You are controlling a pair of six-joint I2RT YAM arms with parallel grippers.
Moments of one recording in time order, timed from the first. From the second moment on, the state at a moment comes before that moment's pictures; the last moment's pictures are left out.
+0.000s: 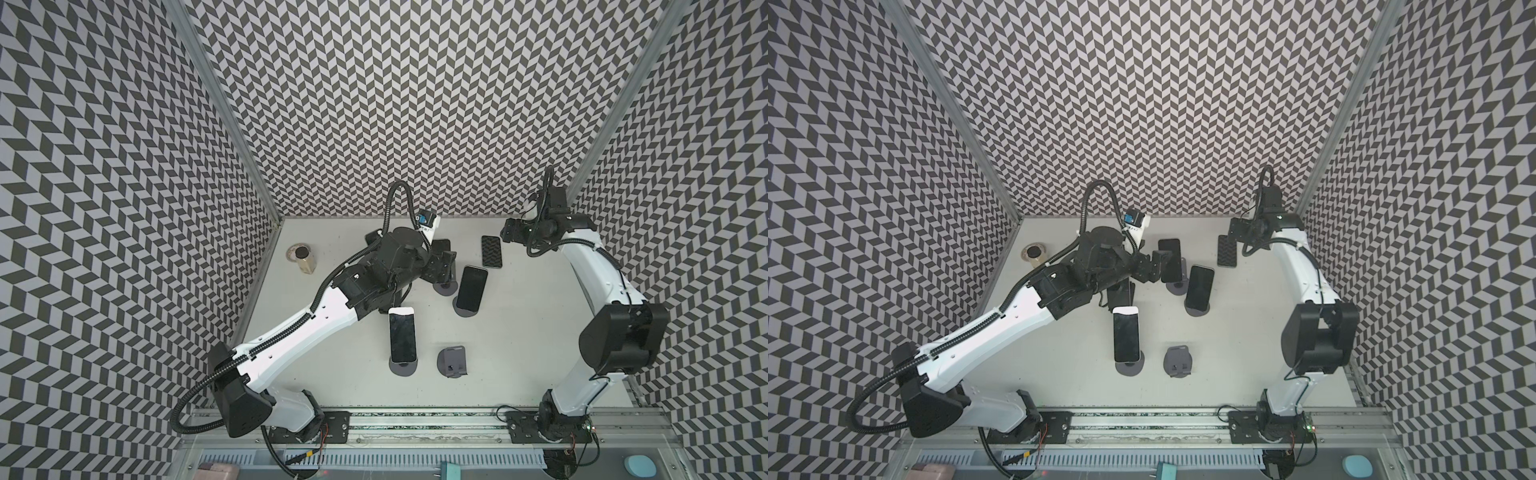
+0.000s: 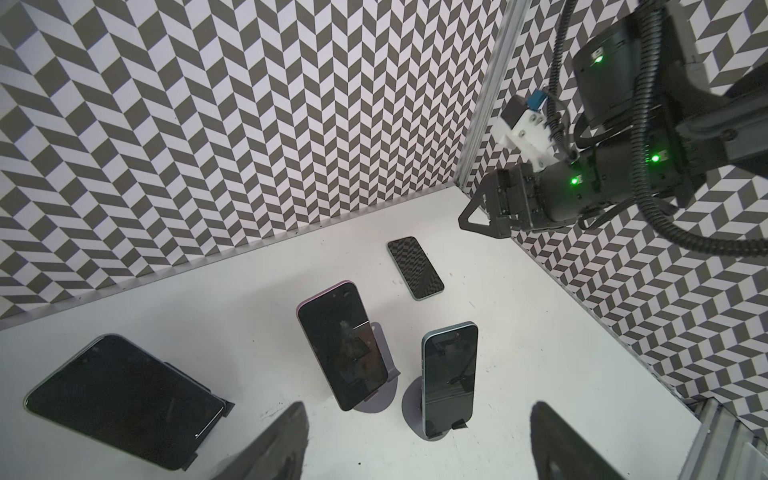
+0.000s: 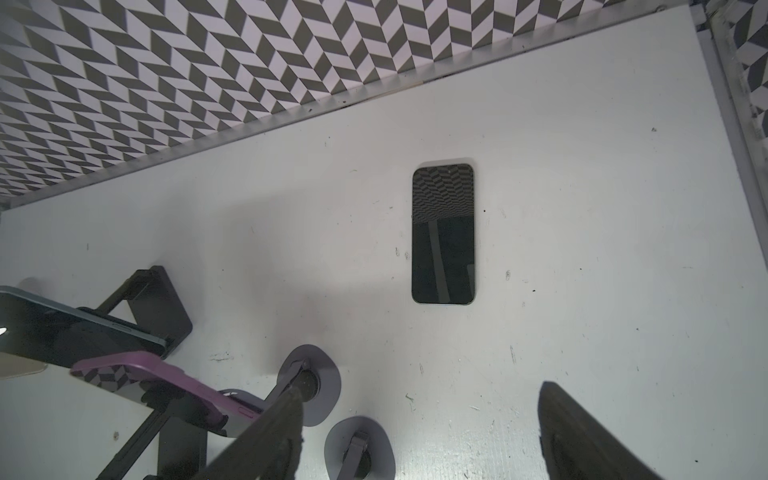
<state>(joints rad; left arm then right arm) -0.88 1.40 1.43 -0.41 -0.16 -0.27 0.03 1.70 1.64 -0.83 -0.11 0.25</state>
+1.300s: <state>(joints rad) -0.92 1.11 1.17 -0.69 -0.24 -0.53 0.64 1.21 1.26 -0.76 -0.11 0.43</state>
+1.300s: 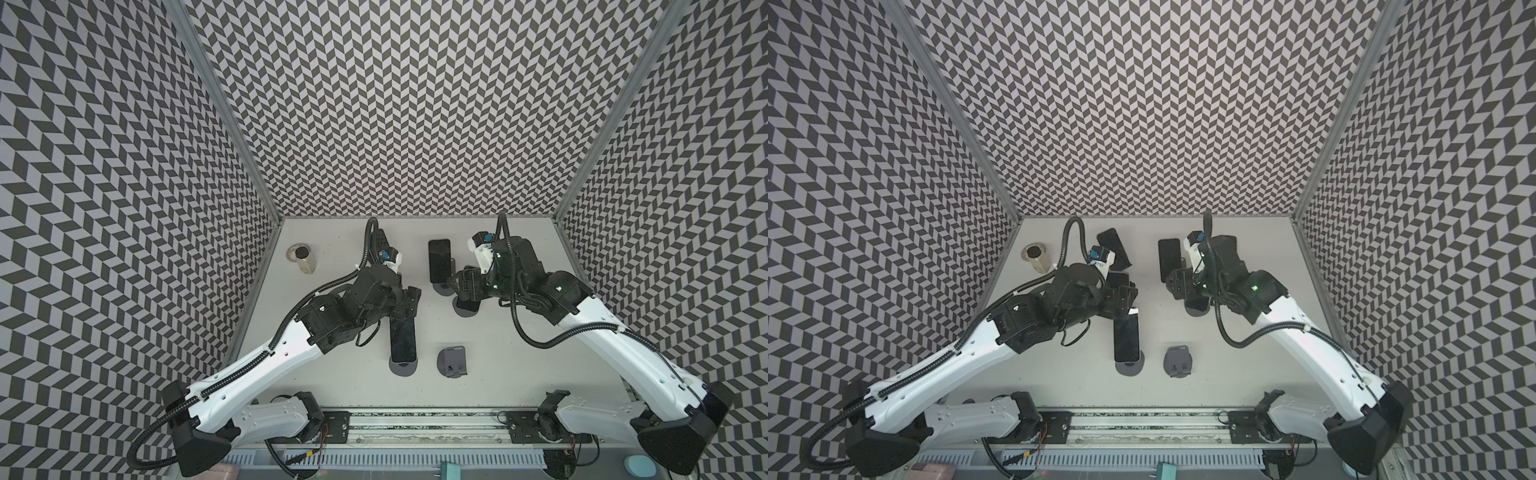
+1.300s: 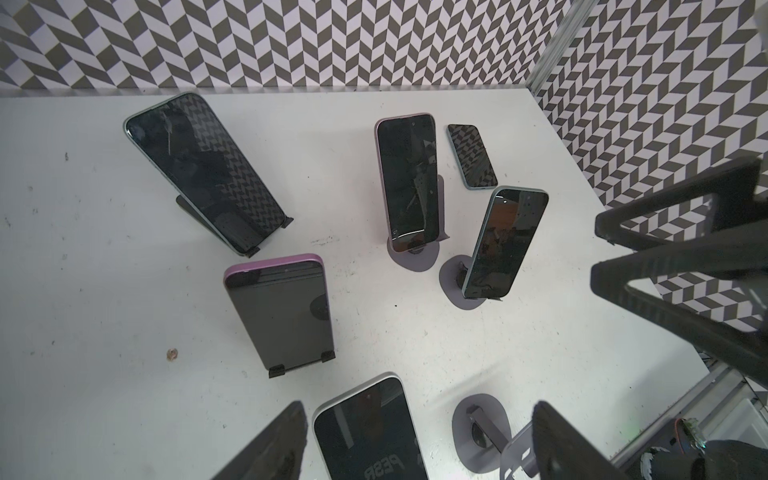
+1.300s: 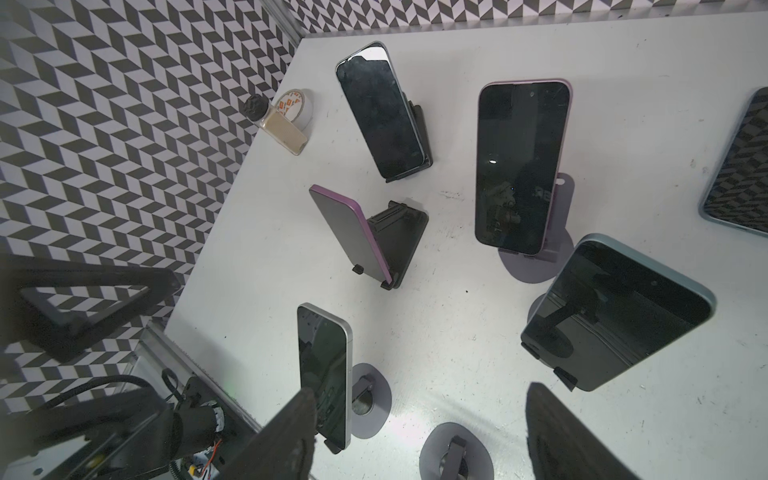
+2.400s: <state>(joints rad) -0.92 0.89 0.98 -0.80 -0.12 -0.63 1.18 1.21 1.36 -0.94 0.01 0.95</state>
